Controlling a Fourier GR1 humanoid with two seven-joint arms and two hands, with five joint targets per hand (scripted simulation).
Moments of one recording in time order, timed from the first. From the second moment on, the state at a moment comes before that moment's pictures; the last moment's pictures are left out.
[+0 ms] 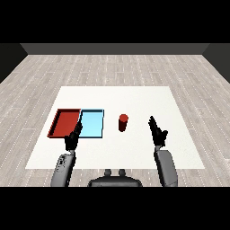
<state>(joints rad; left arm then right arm) 0.03 0.08 -0.05 -1.58 -0.03 0.00 0.00 -0.04 -0.06 -0.01 -1.55 0.03 -0.01 0.02</state>
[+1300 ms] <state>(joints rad) 0.00 0.04 0.05 -1.60 0.07 -0.08 -0.45 -0.09 -0.14 -0.15 -1.46 -0.12 0.21 -0.36</state>
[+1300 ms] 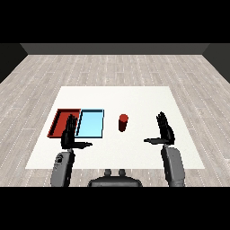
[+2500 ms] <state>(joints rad) 0.01 0.05 0.08 -1.62 0.12 -0.10 -0.45 -0.34 -0.06 -0.12 -1.16 -0.13 0.15 -0.32</state>
